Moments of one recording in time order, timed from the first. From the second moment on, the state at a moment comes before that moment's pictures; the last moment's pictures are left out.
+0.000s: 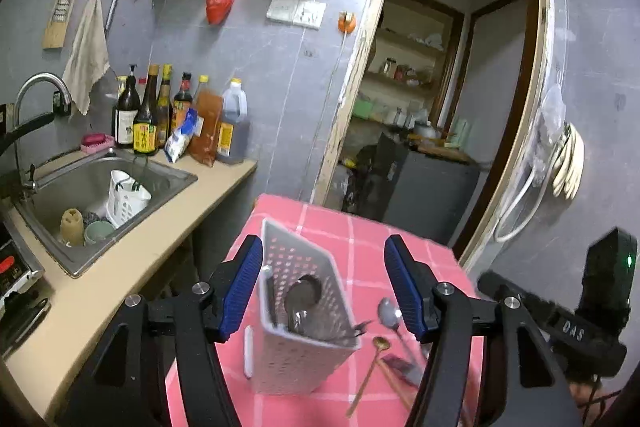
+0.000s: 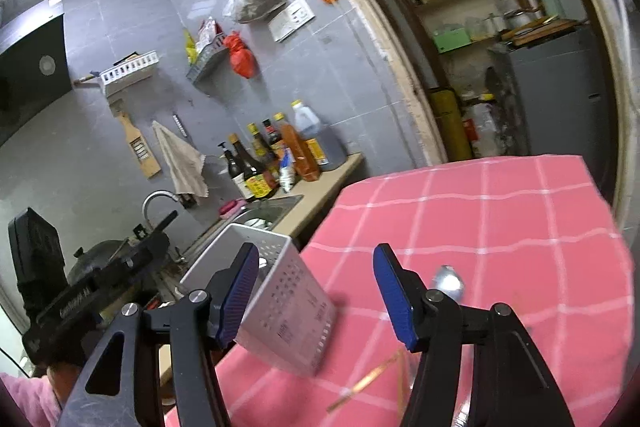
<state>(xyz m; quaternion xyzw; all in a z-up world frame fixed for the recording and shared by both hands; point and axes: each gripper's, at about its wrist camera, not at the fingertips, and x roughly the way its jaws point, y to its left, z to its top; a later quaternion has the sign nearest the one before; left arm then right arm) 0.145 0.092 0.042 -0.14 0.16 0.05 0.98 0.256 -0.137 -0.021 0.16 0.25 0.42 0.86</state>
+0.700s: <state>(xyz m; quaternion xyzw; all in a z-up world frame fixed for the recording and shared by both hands) 0.183 -0.025 -0.020 -0.11 0.29 -0.05 0.95 0.263 -0.226 -0.080 0.08 0.41 0.29 0.86</state>
